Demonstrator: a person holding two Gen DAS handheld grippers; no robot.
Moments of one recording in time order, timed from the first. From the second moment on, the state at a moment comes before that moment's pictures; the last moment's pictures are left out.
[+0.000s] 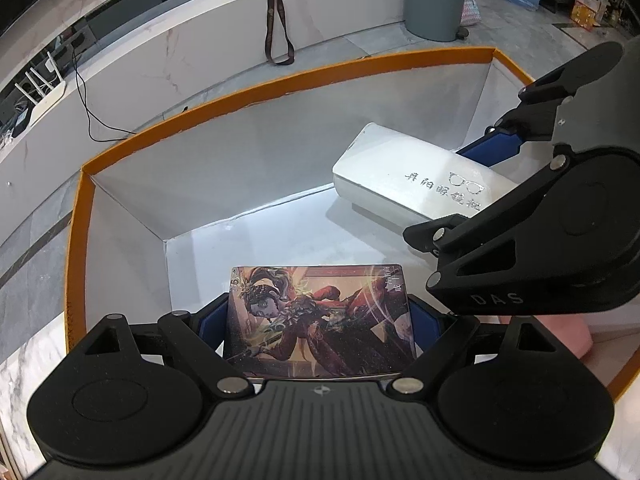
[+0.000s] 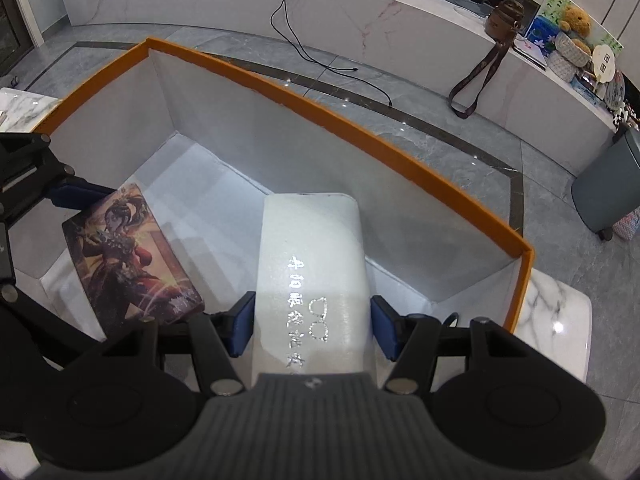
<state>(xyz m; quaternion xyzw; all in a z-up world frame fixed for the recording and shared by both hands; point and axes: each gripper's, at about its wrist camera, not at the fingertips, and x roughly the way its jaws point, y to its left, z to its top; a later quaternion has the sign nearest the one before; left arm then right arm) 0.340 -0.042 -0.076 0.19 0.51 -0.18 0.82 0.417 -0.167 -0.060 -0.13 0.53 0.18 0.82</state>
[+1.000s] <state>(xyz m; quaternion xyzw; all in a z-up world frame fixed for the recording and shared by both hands) 0.346 -0.035 -0.077 0.17 0.57 -0.17 0.79 0.413 -0.167 -0.046 -0.13 0.53 0.19 0.82</state>
